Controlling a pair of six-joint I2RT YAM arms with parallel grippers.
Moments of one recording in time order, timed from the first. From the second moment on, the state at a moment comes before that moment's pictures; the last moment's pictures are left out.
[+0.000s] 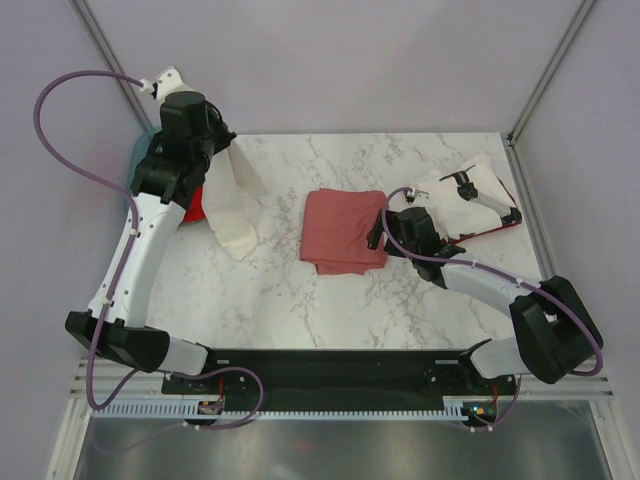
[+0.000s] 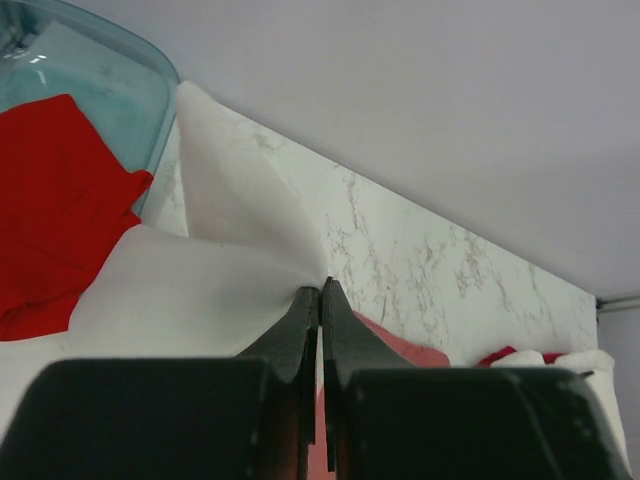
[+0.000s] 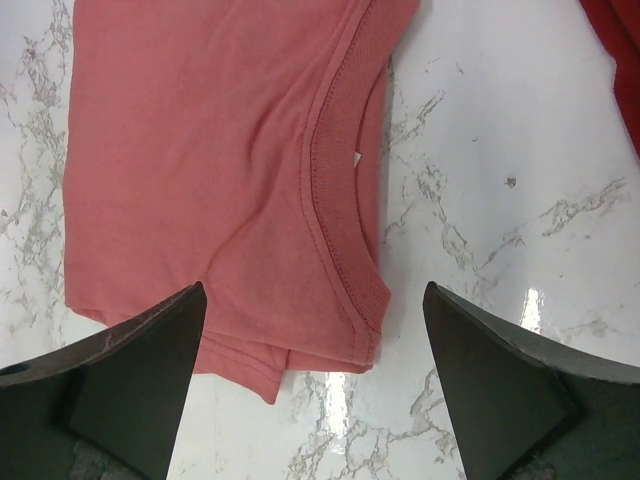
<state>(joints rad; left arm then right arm) -0.29 1.42 1.73 -0.61 -0.41 -0.59 0.51 1.39 0.69 0.08 0.19 0.61</state>
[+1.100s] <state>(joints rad) -0.19 1.83 2.29 -0.13 -1.10 0.12 0.51 1.37 0.69 0.10 0.16 0.61</state>
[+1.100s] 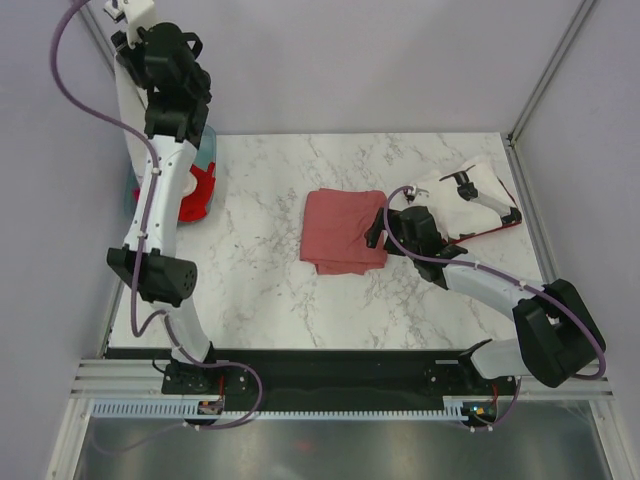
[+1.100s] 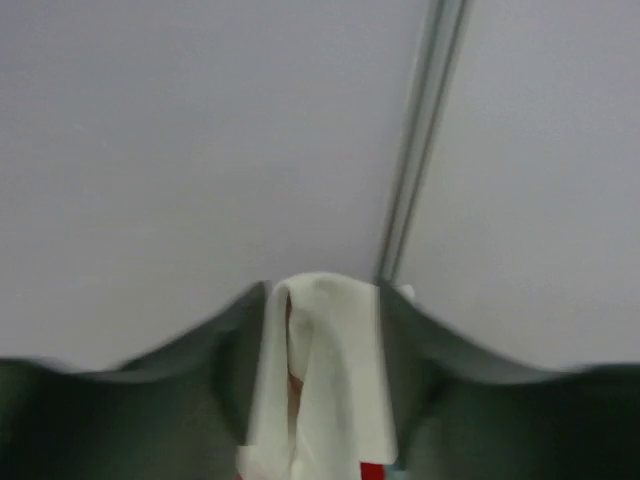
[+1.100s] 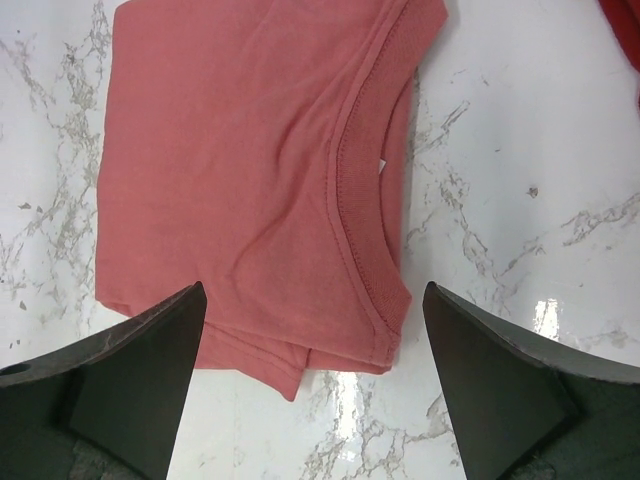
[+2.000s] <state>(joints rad) -0.61 1.67 1.70 -0.57 -0.75 -0.34 0.47 1.47 0.77 -0.02 0.20 0.58</state>
